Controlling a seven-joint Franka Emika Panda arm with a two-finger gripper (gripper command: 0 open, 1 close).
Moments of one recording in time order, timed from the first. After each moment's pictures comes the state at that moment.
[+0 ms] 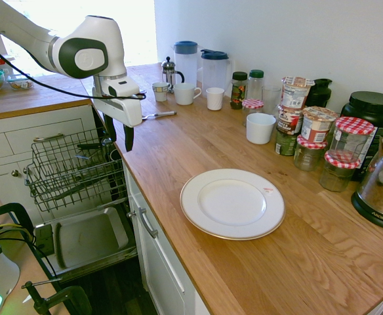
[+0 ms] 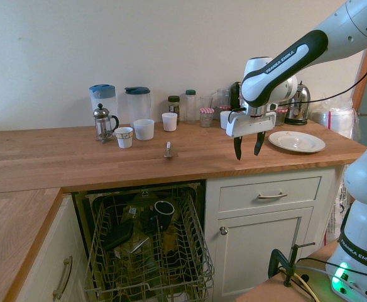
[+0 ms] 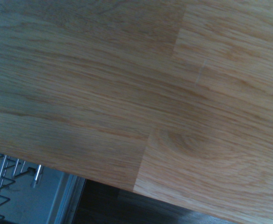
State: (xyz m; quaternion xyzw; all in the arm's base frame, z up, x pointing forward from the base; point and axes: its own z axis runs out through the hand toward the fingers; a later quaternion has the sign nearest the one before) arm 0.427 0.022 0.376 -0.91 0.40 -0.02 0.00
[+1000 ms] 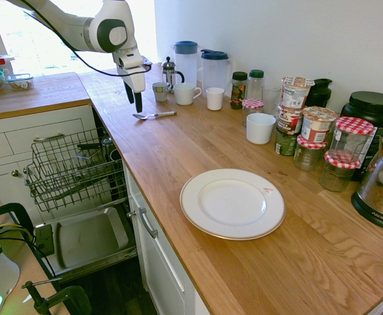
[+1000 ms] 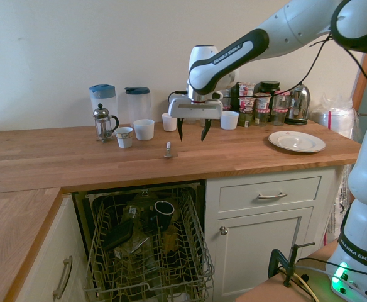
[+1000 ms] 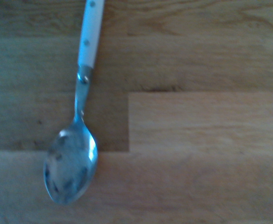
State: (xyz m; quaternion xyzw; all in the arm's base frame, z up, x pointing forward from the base) arm 0.585 0.165 0.418 -0.84 0.54 -0.06 0.06
